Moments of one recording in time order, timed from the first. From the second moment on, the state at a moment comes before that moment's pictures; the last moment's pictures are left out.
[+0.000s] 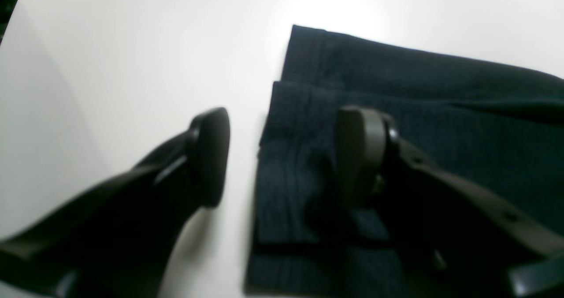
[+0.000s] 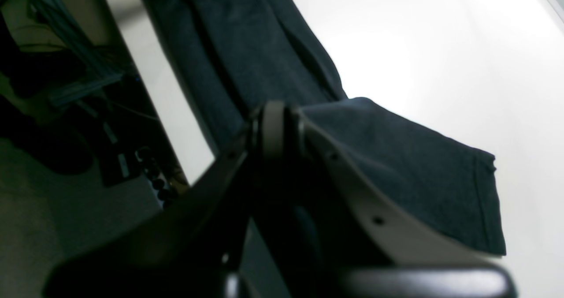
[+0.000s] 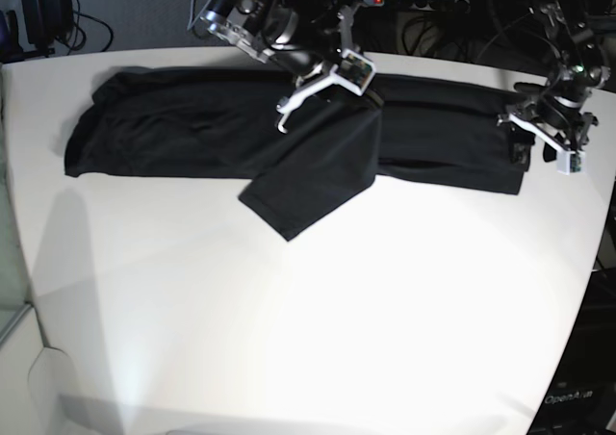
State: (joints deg) left arm 14.8 -12.5 -32.0 87.2 -14.6 -28.7 27.8; right arm -28.0 -4.4 -24.3 108.9 -31.5 36.0 -11.7
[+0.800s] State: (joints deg) left arm 14.6 -12.6 -32.0 87.2 -14.7 -28.7 27.8; right arm -25.1 -3.8 -24.4 108.4 -33.6 36.0 -16.0
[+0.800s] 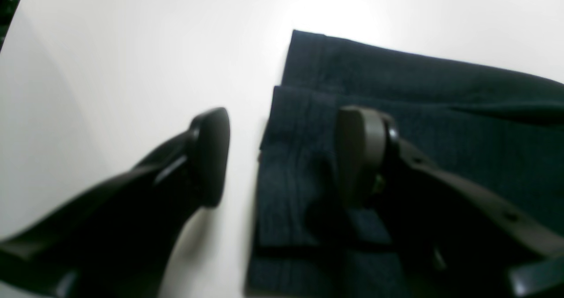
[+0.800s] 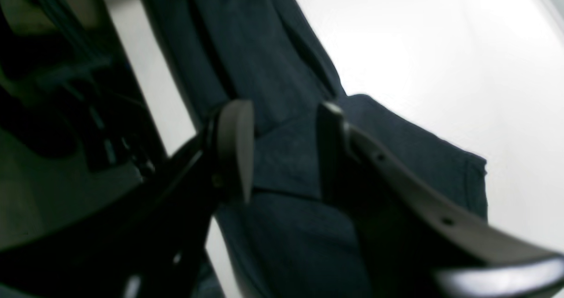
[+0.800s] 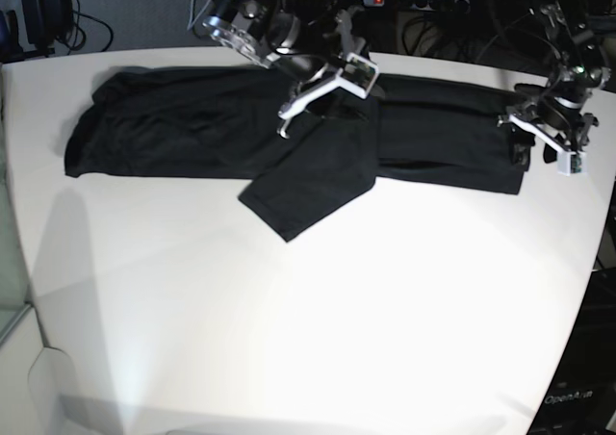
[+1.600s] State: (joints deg) left arm 17.0 -12.5 -38.0 90.5 -14.4 -29.0 27.8; right arm -0.6 -5.2 -3.6 96.4 -26.9 40.2 -38.6
